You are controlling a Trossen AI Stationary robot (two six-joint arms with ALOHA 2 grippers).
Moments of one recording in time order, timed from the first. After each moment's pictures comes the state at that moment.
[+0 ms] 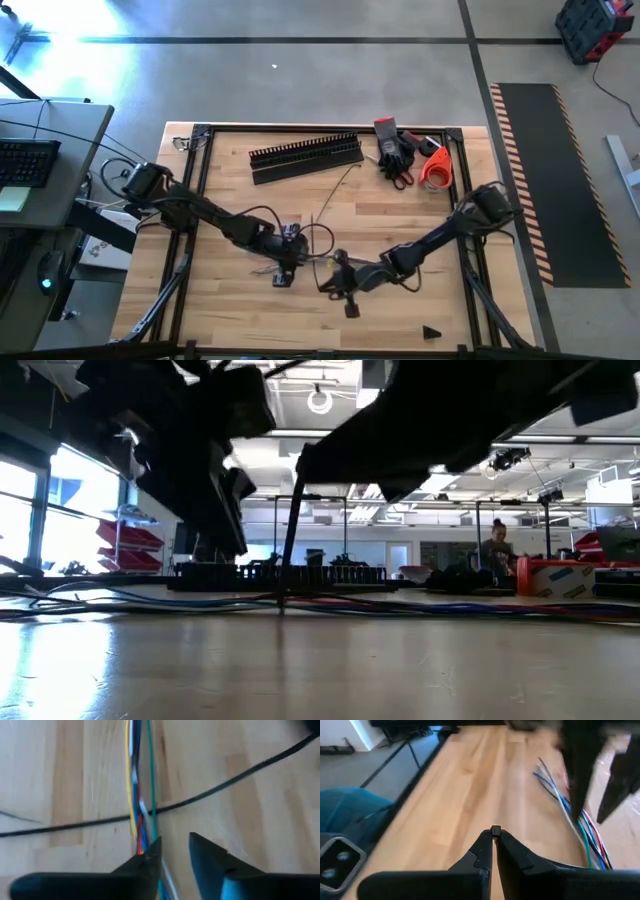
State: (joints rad) left arm -0.34 1.68 0.94 -0.21 -0.09 -0.21; right arm 0.48 1.94 0.97 0.50 0.21 0.21
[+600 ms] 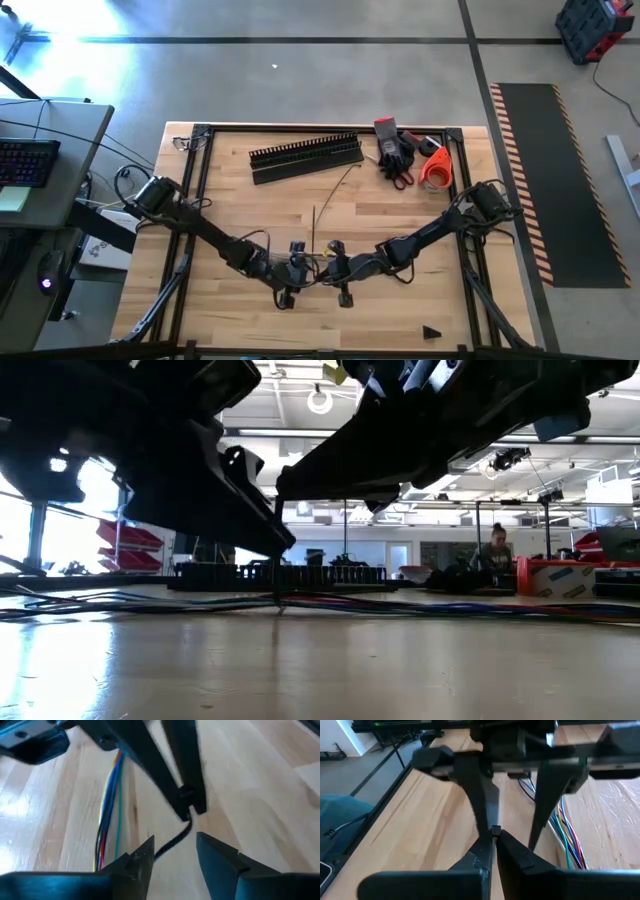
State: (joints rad) left arm -0.51 1.84 0.83 0.36 -0.39 -0.07; right arm 0.42 1.94 0.97 0.51 0.18 0.20
